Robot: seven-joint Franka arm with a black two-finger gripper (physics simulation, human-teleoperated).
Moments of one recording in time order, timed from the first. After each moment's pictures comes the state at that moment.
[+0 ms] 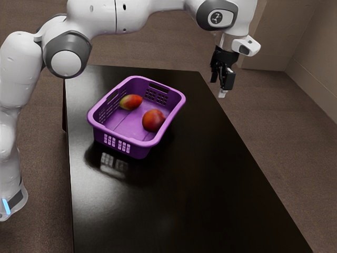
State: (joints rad) arm 0.01 0.34 -0.01 -1.09 -0.01 1.51 0.07
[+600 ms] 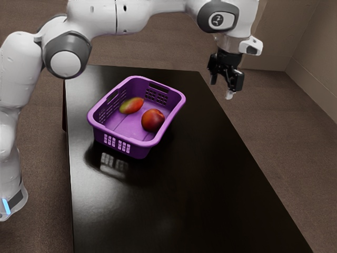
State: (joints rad) arm 0.00 0.34 -0.02 -1.10 -0.02 1.55 -0.27
